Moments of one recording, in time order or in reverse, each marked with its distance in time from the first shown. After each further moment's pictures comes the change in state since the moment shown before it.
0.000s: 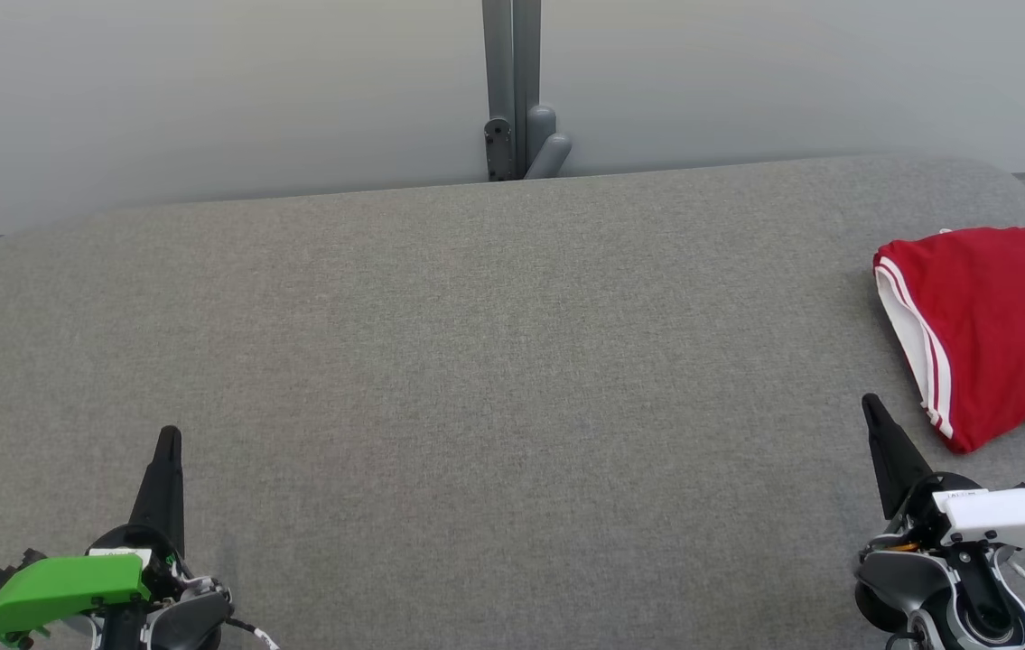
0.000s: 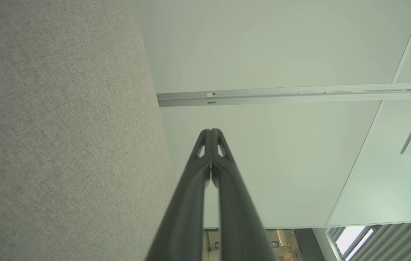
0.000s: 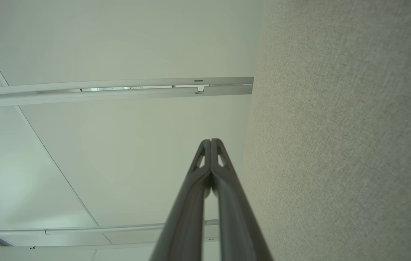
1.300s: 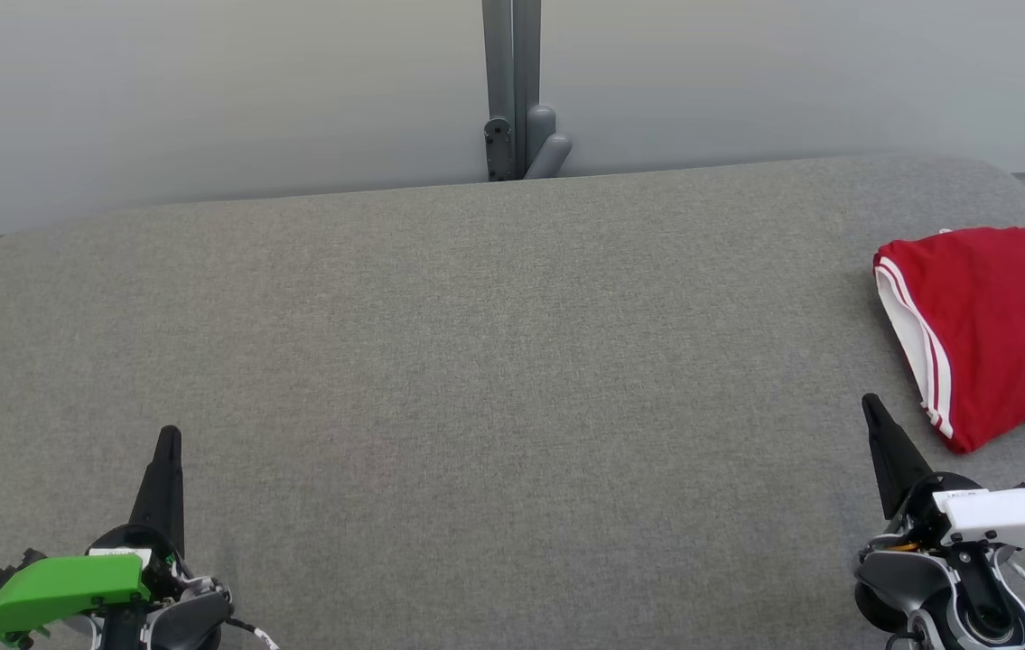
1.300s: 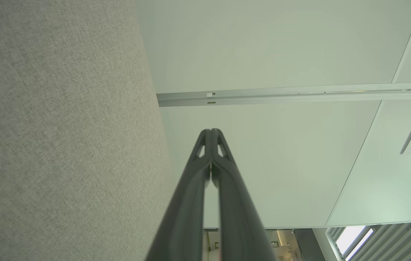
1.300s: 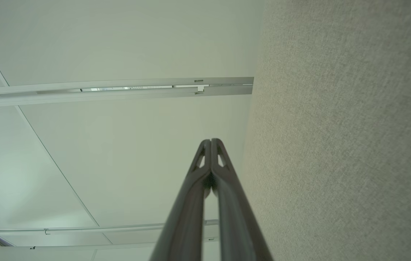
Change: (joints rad) left arm 0.000 0.000 0.000 0.000 0.000 0.000 0.000; right arm 0.000 0.000 0.000 0.000 0.000 0.000 0.000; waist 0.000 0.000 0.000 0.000
